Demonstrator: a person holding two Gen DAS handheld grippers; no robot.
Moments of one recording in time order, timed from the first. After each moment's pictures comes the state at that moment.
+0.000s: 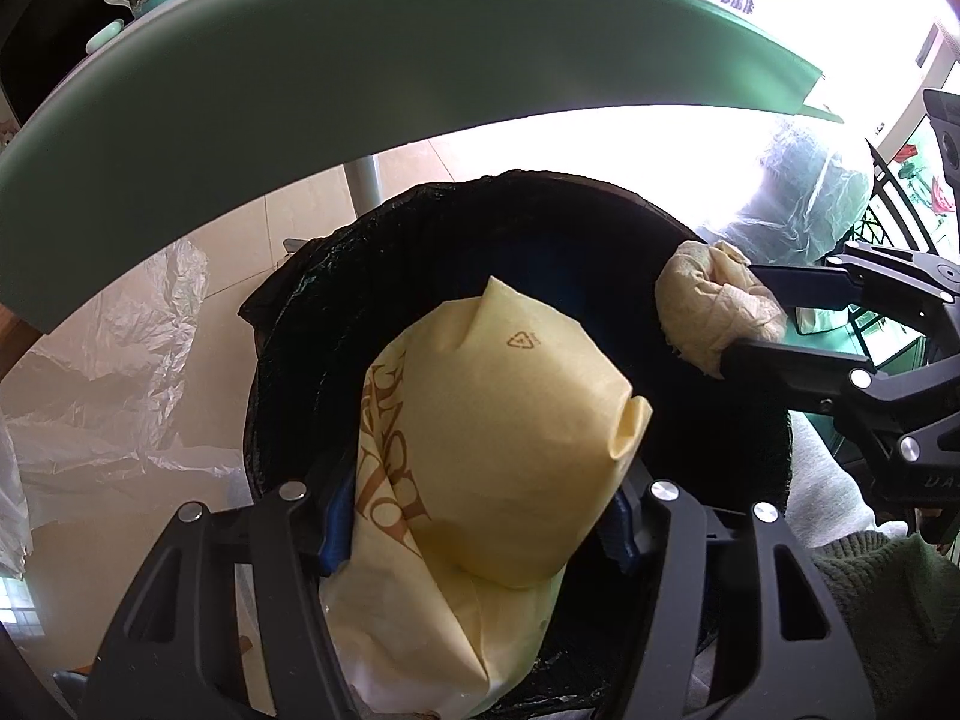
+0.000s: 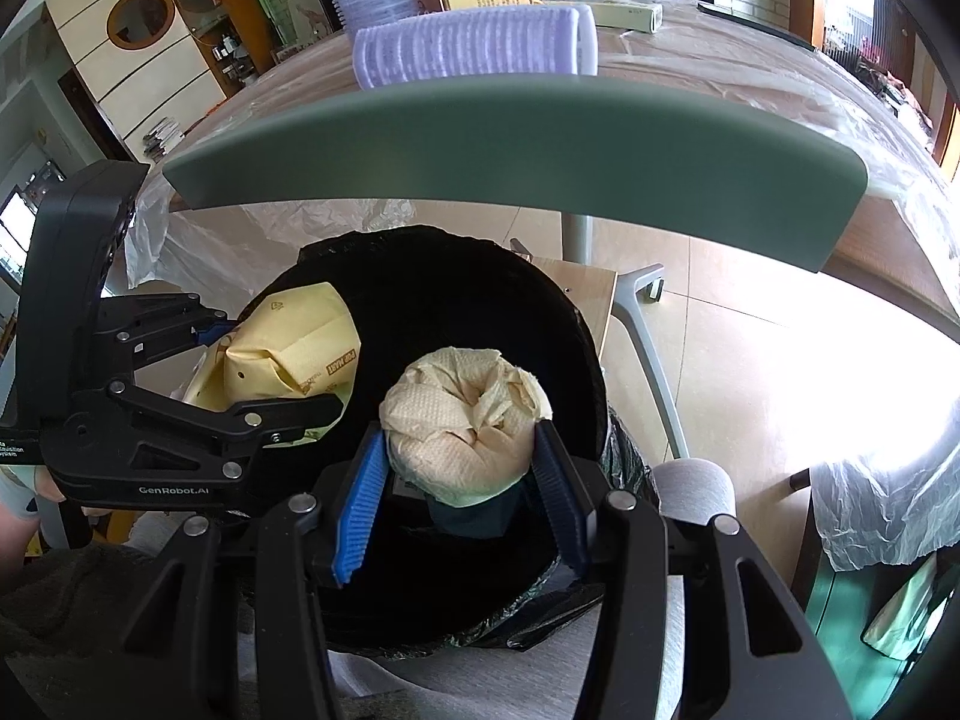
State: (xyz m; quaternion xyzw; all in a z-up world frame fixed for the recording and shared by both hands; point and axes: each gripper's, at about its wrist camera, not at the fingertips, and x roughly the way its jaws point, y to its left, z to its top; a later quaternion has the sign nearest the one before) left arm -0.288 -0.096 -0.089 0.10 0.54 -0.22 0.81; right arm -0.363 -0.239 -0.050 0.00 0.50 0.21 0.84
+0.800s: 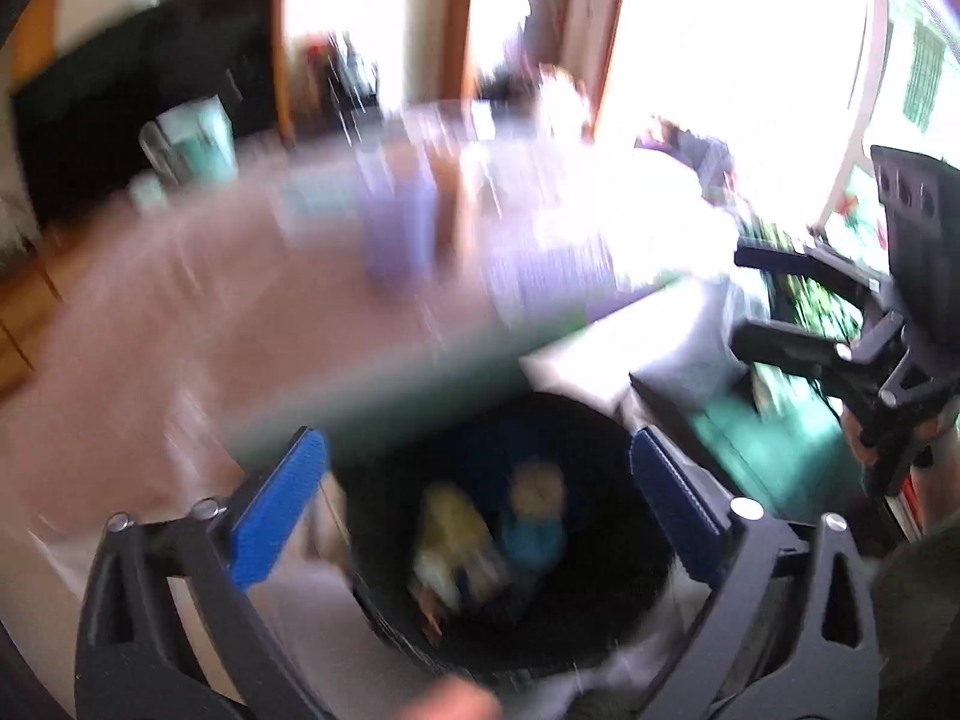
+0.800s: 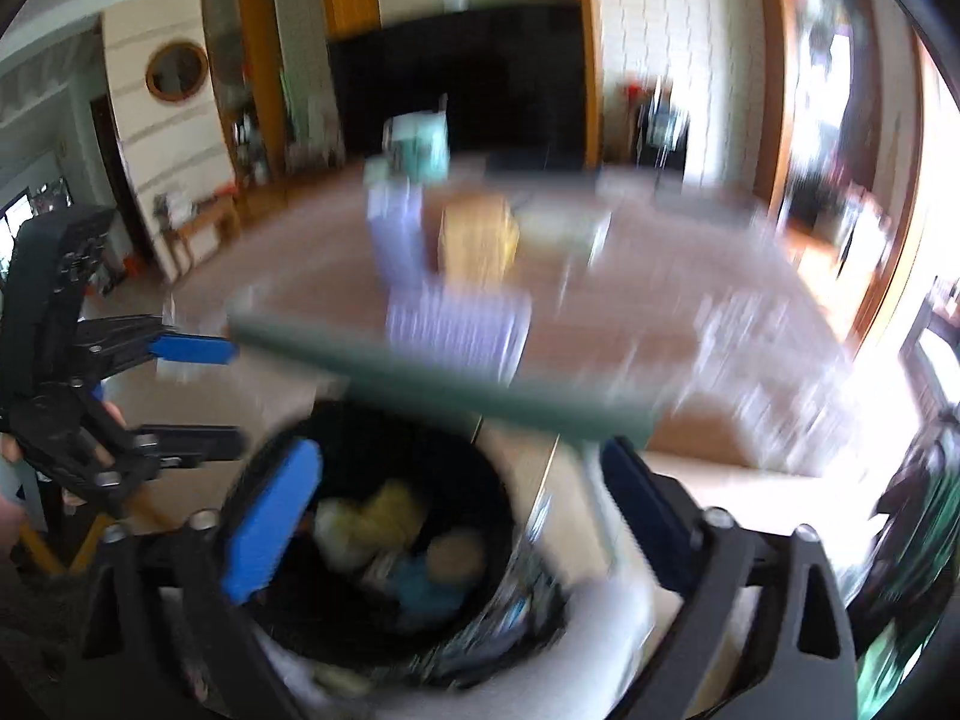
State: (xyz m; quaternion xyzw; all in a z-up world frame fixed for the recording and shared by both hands) left arm -0.322 -0.057 0.041 0.06 0.34 -0.26 0.90; right arm -0.390 -0.273 0.074 -0.03 0.30 0.19 0.93
